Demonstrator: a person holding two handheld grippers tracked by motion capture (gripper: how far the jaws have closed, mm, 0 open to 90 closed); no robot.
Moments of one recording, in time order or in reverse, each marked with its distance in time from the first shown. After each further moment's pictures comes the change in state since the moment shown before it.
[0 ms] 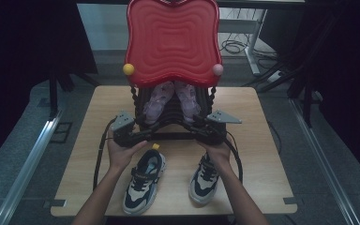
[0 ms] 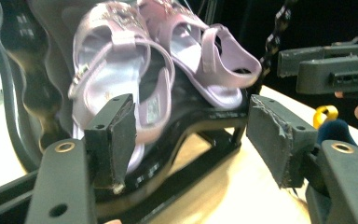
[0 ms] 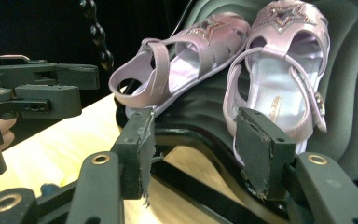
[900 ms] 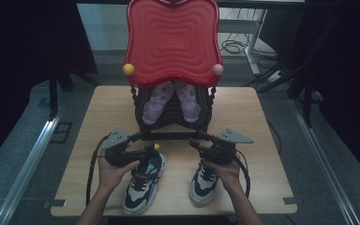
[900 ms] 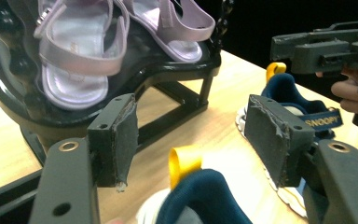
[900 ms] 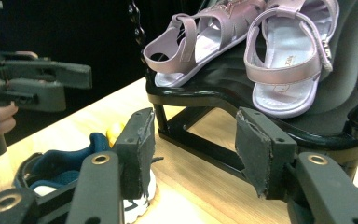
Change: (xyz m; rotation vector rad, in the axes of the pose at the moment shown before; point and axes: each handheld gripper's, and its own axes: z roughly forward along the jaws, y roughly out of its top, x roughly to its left) left arm -0.025 -0.022 -0.044 0.072 -0.077 0.001; right arm 0.010 -0.034 -0.046 -0.016 0.064 0.021
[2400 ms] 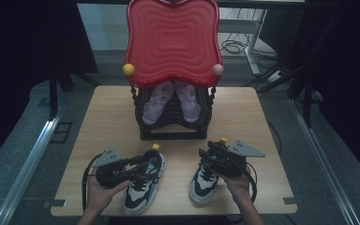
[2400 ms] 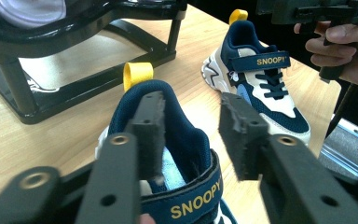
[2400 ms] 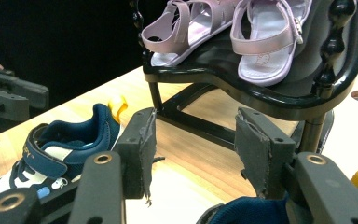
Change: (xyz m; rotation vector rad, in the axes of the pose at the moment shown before) left arm -0.020 -0.028 -0.035 0.111 -0.101 -0.062; right arm 0.003 -0.021 -0.035 0.005 -0.035 -0.011
